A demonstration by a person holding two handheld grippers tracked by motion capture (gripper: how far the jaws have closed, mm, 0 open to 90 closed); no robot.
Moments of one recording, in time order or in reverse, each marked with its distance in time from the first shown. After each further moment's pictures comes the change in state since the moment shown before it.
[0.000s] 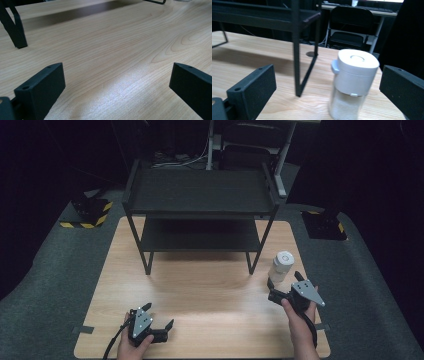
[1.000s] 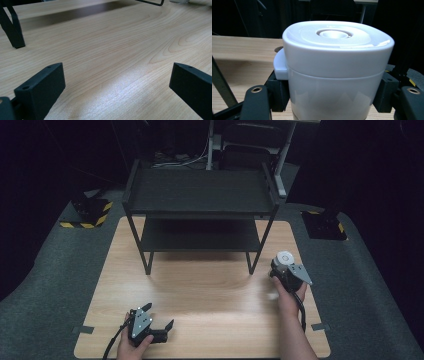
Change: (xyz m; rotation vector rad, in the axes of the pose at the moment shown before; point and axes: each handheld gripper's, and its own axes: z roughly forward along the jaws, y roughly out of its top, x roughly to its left) left arm 0.003 0.000 0.000 -0.002 -0.018 -0.009; right arm -0.012 -0.034 0.090 0.024 -0.127 0.078
